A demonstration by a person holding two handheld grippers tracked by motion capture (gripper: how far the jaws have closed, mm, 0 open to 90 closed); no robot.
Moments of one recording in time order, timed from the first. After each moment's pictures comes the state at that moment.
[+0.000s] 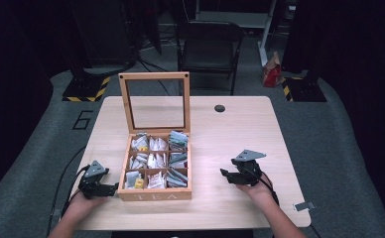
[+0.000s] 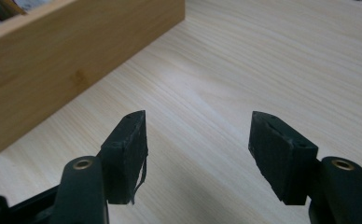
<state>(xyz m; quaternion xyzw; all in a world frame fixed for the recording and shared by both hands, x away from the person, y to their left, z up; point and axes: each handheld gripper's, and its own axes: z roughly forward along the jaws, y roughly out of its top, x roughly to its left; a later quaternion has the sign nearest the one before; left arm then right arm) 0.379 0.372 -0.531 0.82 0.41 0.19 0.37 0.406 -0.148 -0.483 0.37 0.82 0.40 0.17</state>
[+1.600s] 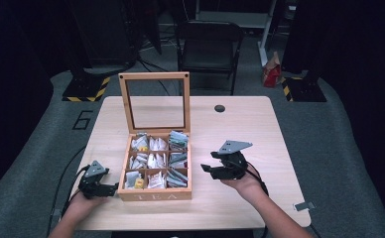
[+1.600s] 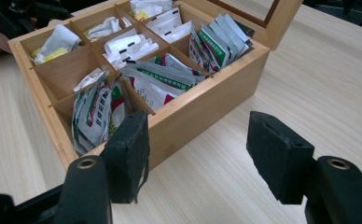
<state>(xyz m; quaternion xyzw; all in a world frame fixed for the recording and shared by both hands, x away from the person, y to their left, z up) 0.379 0.372 -0.531 0.82 0.41 0.19 0.37 0.397 -0.095 -0.421 0.29 0.84 0.44 0.13</state>
